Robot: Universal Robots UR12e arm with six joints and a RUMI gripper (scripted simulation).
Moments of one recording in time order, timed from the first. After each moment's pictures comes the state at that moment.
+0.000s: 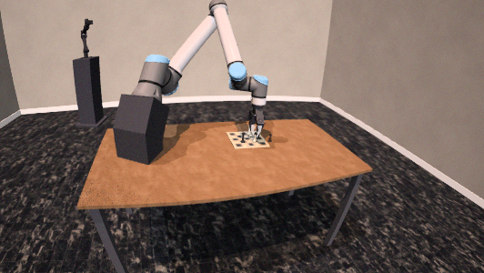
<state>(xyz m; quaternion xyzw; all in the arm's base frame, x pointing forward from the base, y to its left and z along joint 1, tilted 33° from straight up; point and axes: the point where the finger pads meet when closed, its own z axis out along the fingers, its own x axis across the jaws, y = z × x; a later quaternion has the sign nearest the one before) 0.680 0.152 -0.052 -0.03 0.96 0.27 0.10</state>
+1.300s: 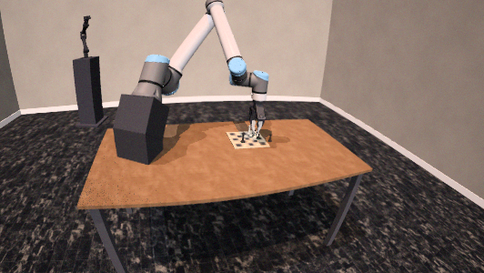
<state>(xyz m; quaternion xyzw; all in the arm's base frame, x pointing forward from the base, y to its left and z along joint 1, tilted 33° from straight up) 0.676 0.138 -0.030 -0.02 0.96 0.27 0.10</state>
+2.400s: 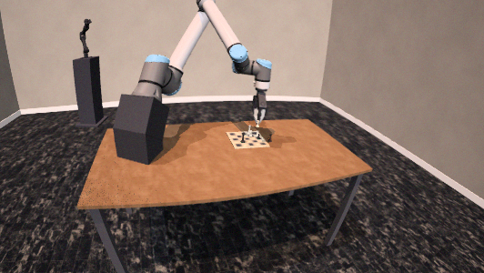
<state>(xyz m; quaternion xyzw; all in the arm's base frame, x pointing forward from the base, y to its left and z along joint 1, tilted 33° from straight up) 0.669 0.095 0.030 0.02 0.96 0.27 0.08</state>
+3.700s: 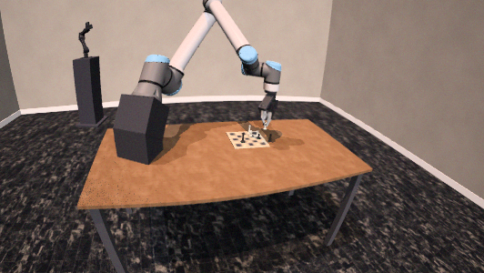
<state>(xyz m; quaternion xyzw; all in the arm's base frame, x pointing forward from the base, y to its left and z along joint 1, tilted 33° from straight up) 0.710 0.068 0.020 0.30 0.91 0.28 0.00</state>
